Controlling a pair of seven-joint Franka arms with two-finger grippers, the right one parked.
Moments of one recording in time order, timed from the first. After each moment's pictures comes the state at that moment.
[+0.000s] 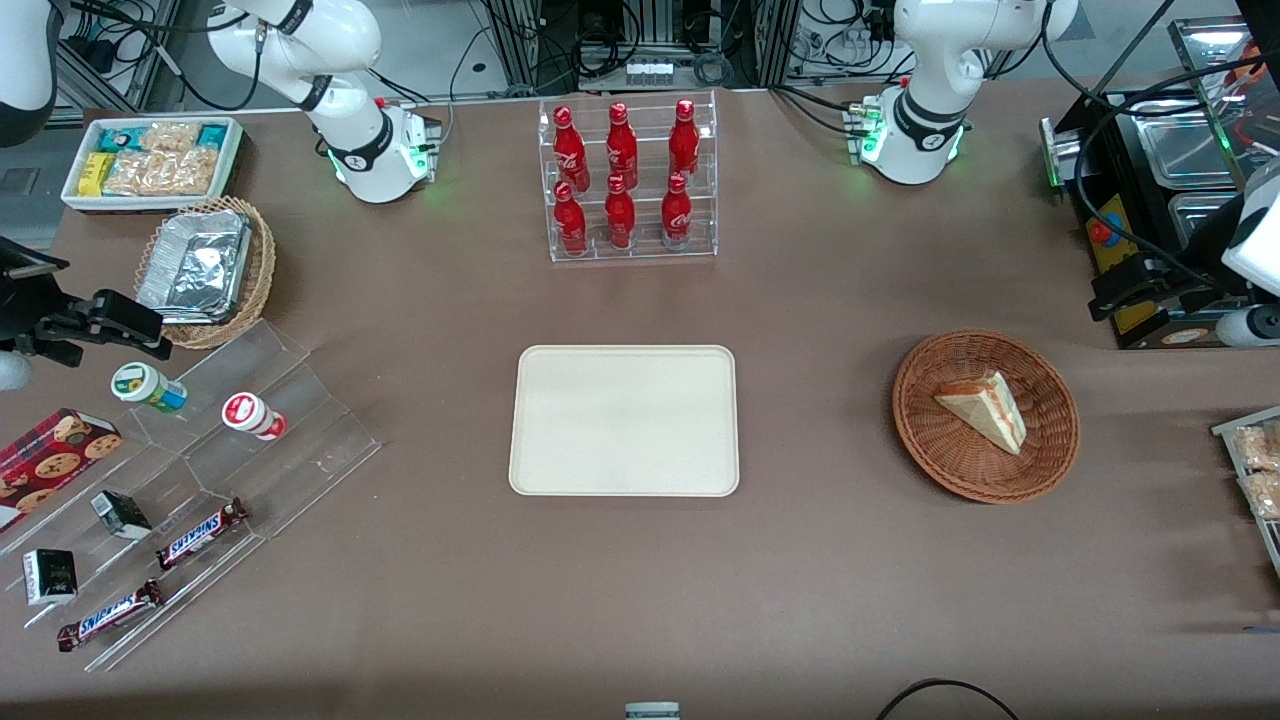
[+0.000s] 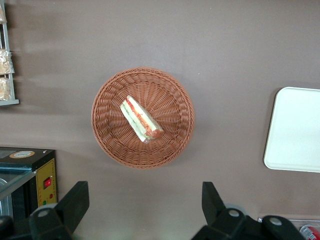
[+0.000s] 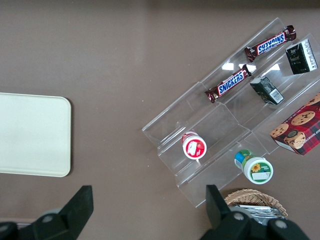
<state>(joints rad) -0.07 0.07 0.05 -1.48 -0.01 1.52 -0.09</state>
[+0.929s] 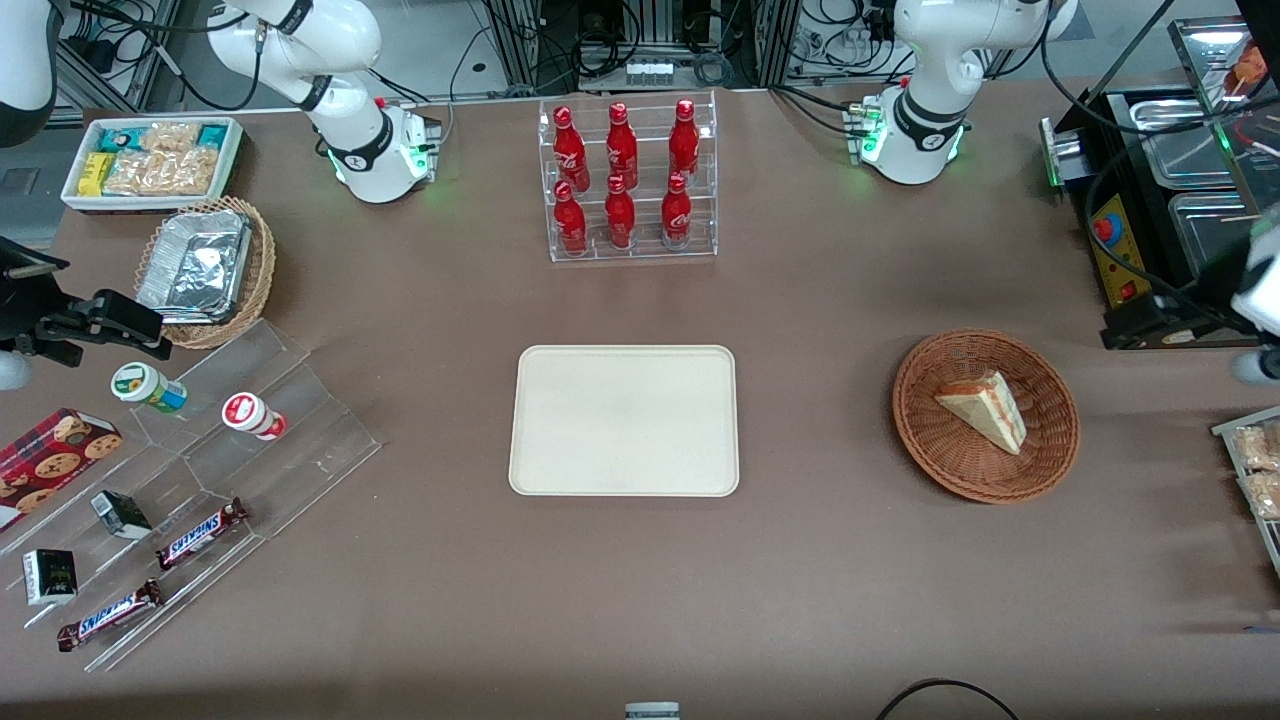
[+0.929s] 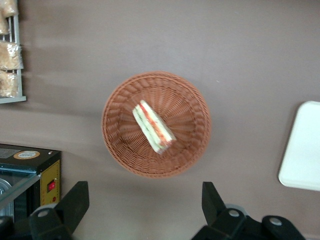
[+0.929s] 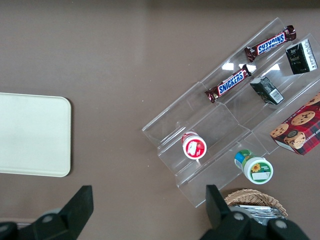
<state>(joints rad) 0.01 0.14 0.05 -1.50 0.00 1.59 -0.10</state>
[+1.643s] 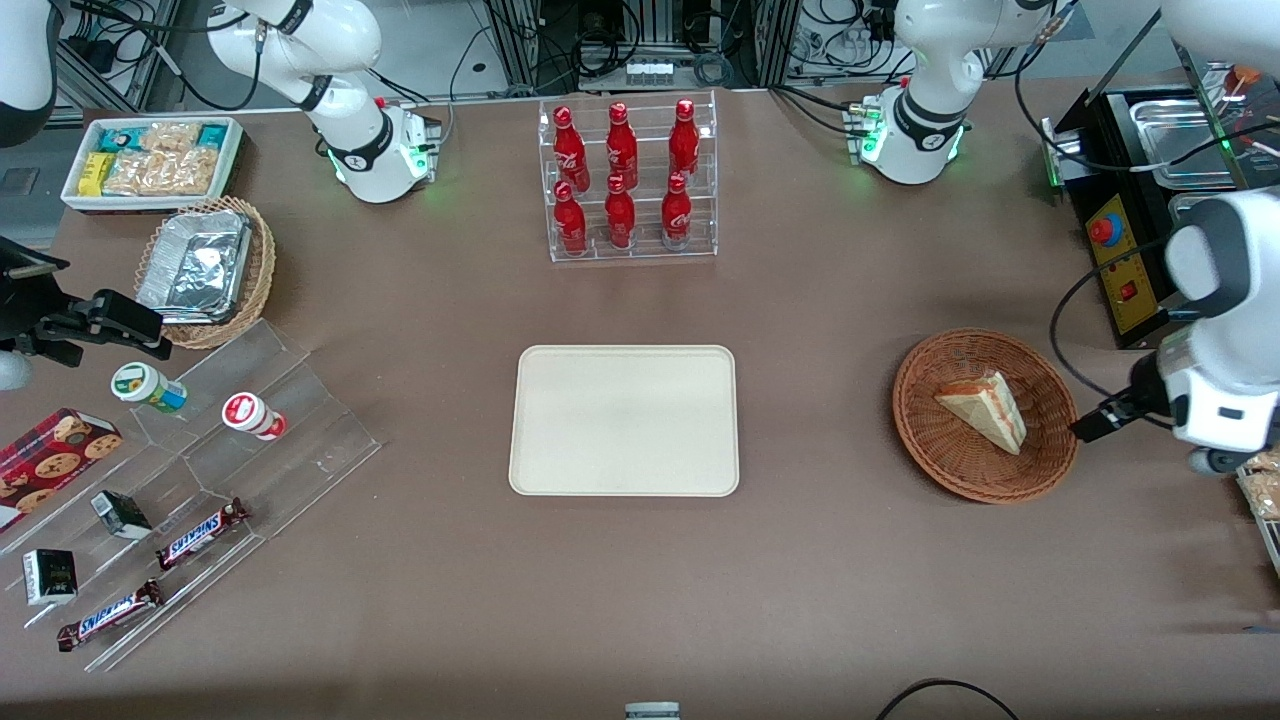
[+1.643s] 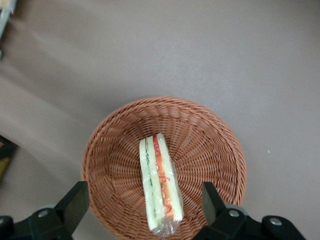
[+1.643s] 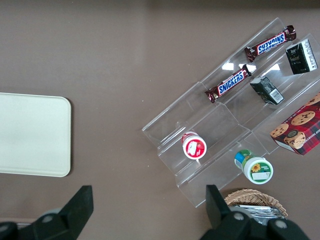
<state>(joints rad) 0.05 0.24 0.04 -1.85 0.04 2.07 -0.52</state>
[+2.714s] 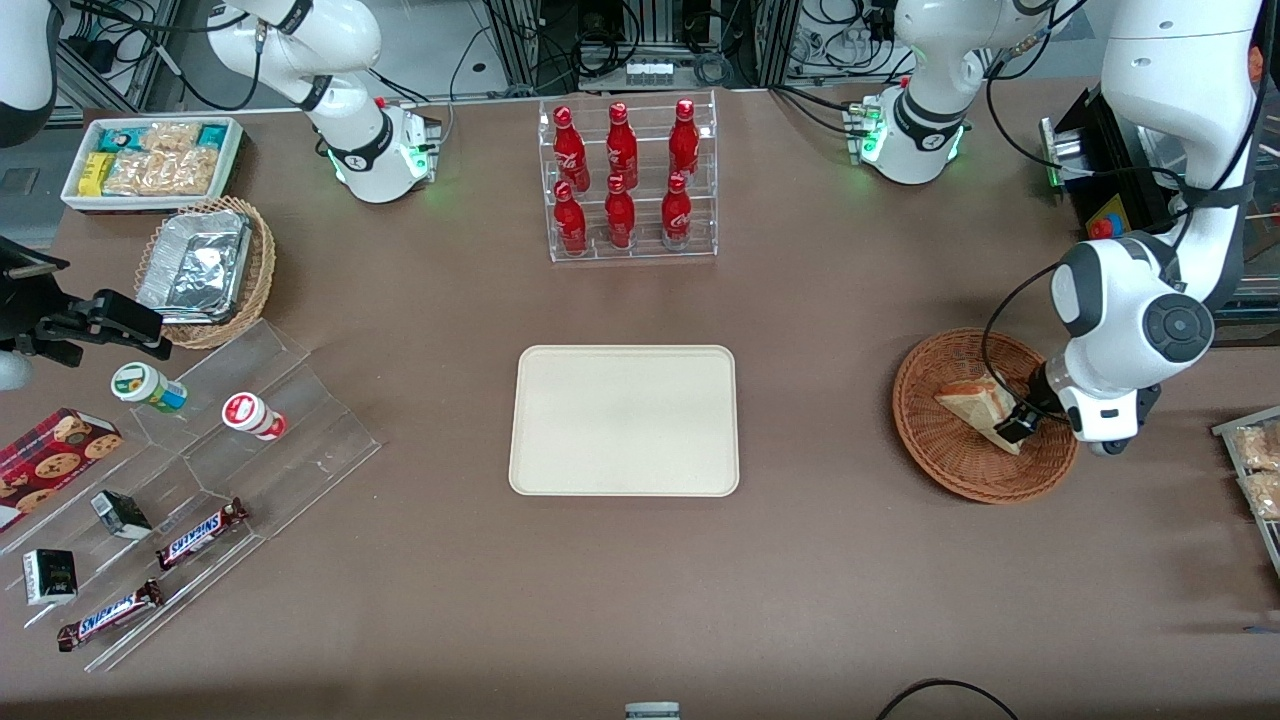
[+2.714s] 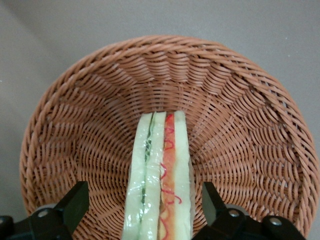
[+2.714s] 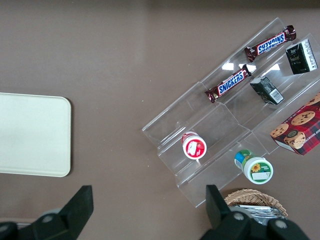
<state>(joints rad) 0.03 0.31 0.03 -2.14 0.04 2.40 -0.82</state>
